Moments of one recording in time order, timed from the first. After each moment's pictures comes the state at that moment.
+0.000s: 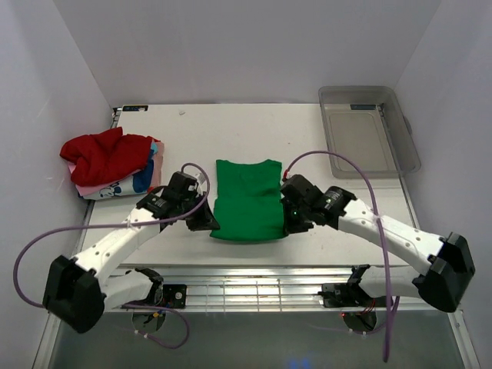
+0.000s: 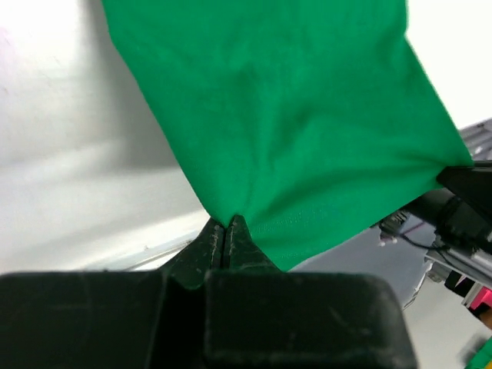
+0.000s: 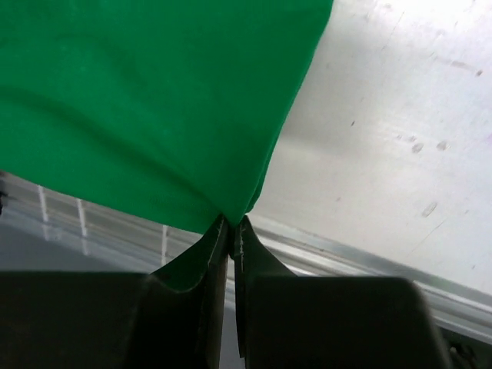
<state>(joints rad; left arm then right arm) -0.50 1.15 0.76 -0.60 0.31 -0.70 0.86 1.25 0.98 -0.83 0.03 0.63</state>
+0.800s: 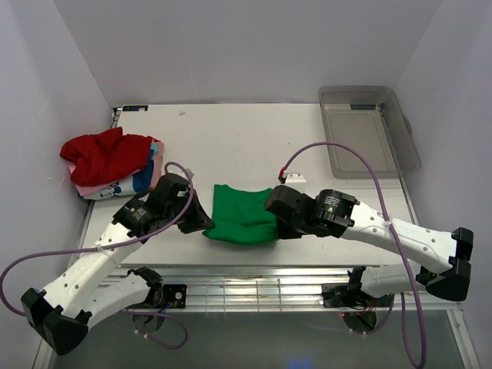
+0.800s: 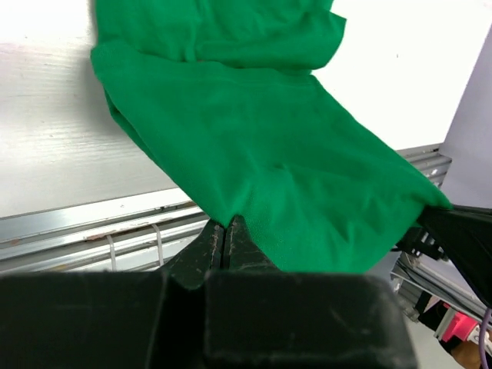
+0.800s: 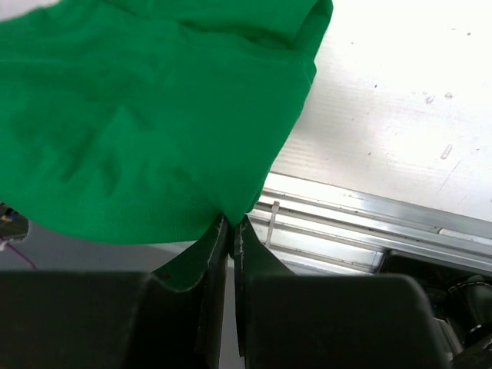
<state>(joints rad) -0.63 0.90 0.91 -0.86 0.15 -0.89 1.20 1.23 1.25 -1.11 0.30 0.98</state>
